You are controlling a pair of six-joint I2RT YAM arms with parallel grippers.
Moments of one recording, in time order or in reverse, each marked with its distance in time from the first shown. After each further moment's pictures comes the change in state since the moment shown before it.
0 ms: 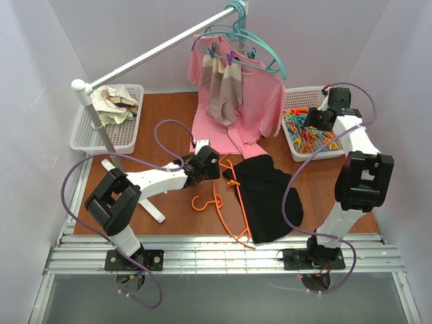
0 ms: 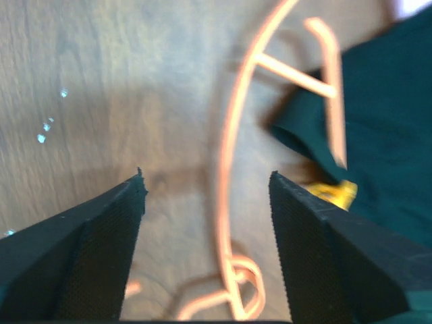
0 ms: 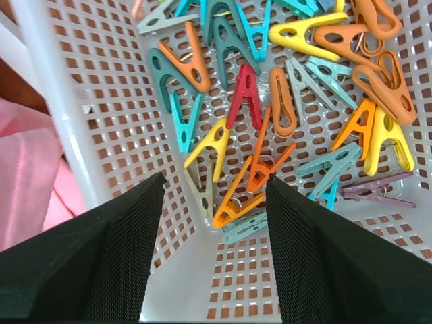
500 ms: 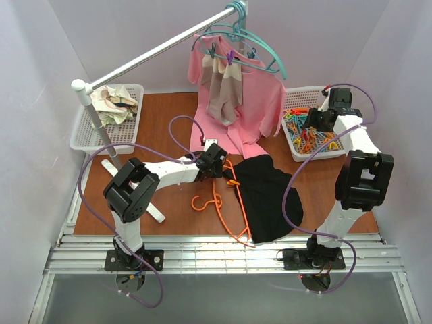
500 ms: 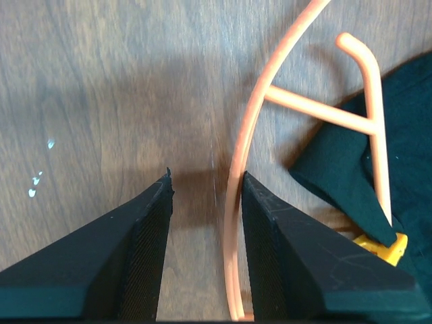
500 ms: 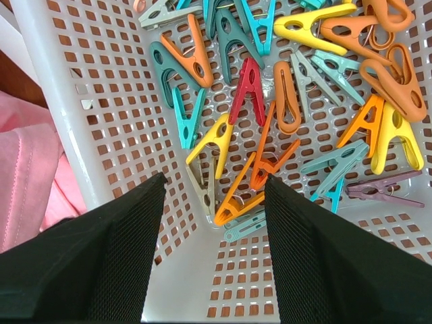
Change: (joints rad) left arm 0.006 0.197 0.137 -0.050 -0.042 0.103; right arm -0.014 0.024 0.014 -0.018 -0.027 0.001
